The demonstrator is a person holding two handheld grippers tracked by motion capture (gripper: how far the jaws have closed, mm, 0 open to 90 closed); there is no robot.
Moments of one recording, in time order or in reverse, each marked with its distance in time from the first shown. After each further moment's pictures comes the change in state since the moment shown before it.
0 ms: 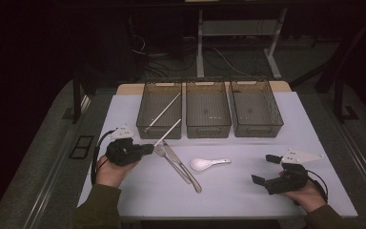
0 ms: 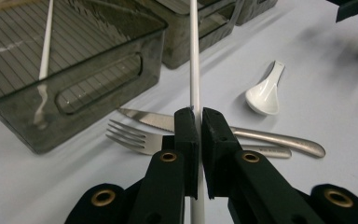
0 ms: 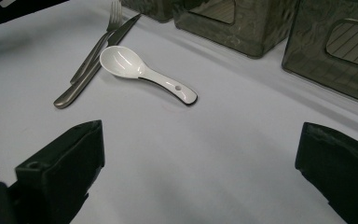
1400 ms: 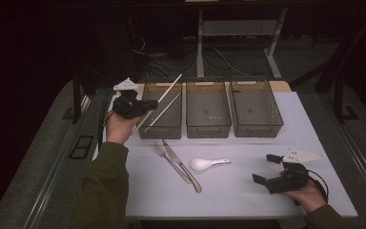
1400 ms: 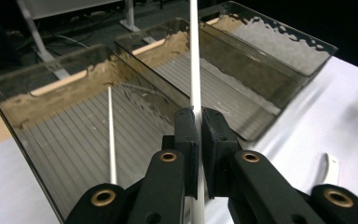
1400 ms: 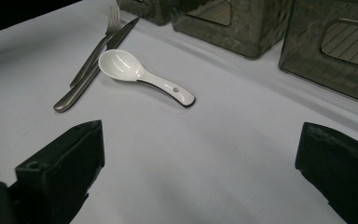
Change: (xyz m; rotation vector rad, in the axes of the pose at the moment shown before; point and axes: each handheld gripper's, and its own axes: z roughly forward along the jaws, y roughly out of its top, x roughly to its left) left arm 0.061 0.103 0.025 -0.107 0.065 0.011; right arm -0.002 0.000 -0.001 -0.009 0.000 0.019
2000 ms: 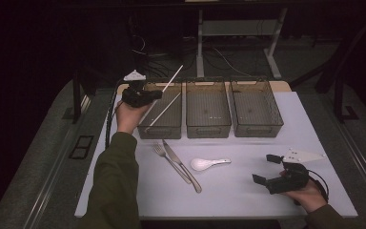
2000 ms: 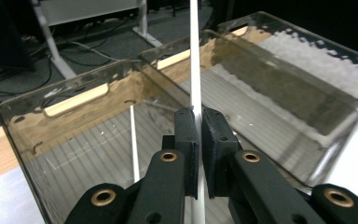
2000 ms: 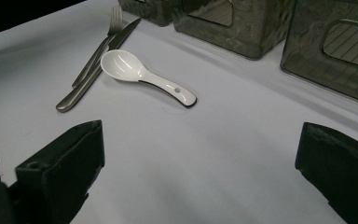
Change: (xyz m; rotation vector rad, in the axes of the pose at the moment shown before) left arm 0.035 0.003 0.048 -0.017 0.042 -0.034; right arm -0.001 0.000 0.000 -0.003 0.007 -0.006
